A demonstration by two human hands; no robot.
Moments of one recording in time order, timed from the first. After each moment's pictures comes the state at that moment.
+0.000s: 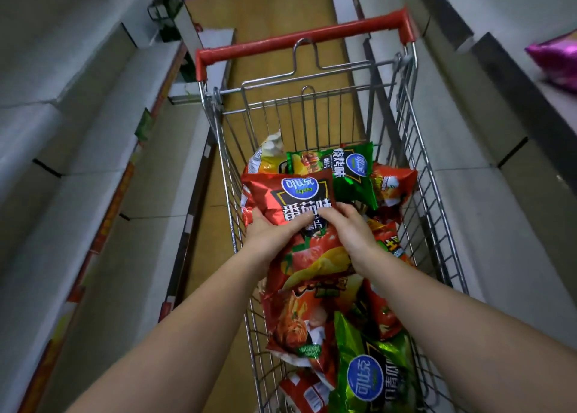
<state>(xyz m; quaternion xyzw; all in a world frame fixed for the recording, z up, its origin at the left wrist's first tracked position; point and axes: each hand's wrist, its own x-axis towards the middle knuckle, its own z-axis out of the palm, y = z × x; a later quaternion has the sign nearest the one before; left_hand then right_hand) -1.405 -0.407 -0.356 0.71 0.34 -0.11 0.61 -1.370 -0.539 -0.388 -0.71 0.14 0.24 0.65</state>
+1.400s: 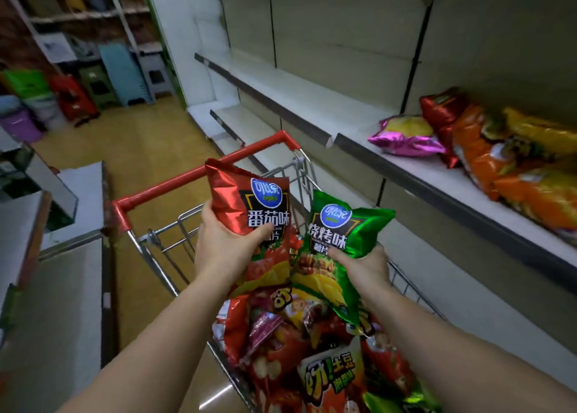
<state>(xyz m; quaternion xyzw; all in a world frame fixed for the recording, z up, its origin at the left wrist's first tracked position) -1.302 -0.353 -0.254 0.87 0.02 0.03 0.48 -1.353 -0.545 -0.351 -0.68 0.39 -0.14 0.60</state>
